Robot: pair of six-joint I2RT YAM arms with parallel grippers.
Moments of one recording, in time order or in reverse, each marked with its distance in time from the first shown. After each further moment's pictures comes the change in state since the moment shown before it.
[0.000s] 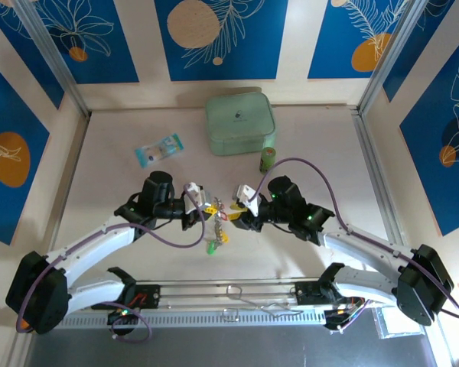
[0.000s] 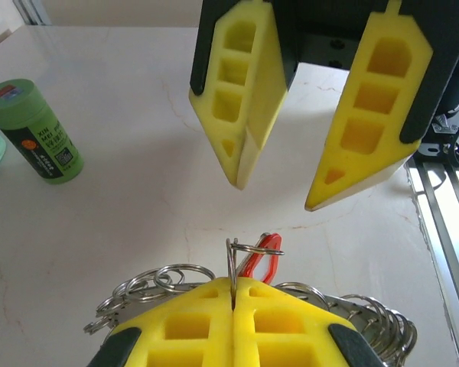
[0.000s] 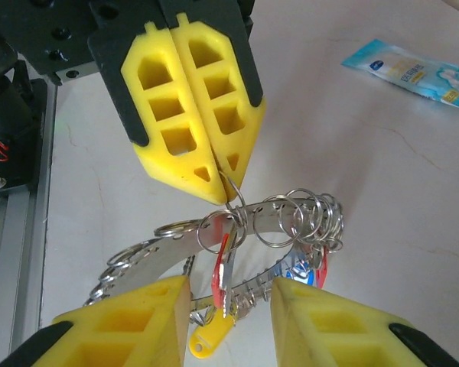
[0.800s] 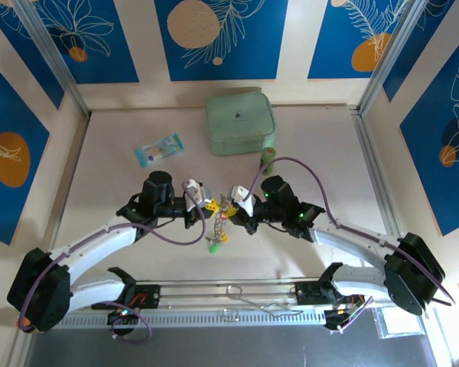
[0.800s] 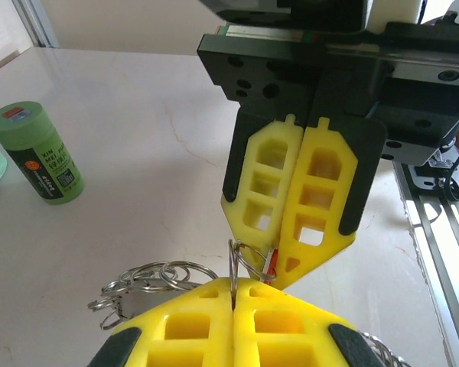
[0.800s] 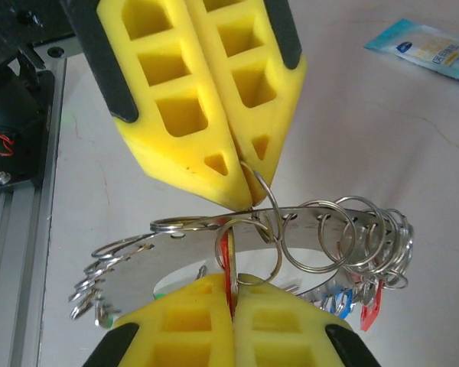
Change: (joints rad) left arm -0.001 0.021 -0.027 0.133 0.027 -0.095; right arm 0.011 0.103 0.000 0.063 -0.035 0.016
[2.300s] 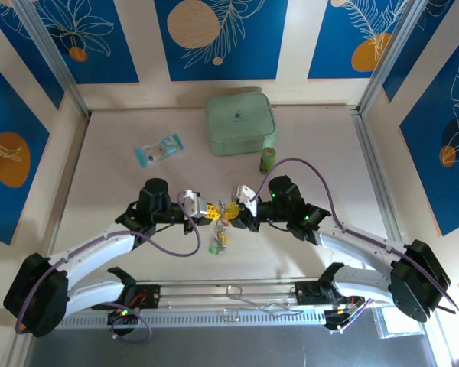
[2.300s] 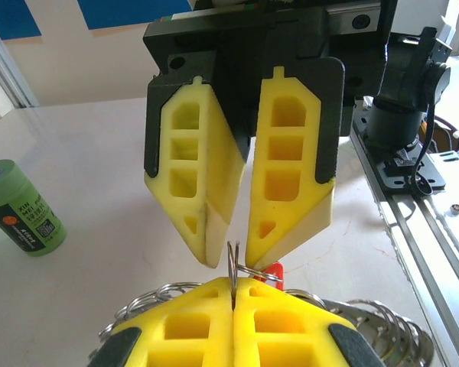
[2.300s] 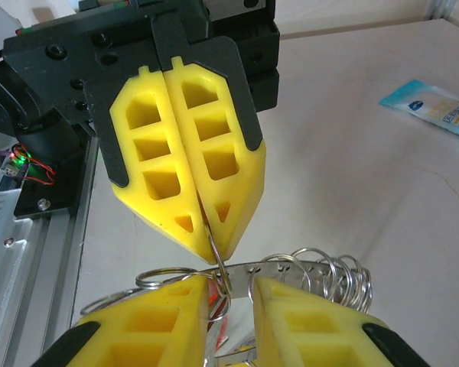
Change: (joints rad) left arm -0.011 -0.047 -0.093 0.139 0.091 0.062; right arm -0.021 -0.063 -0.035 0.090 -0.104 0.014
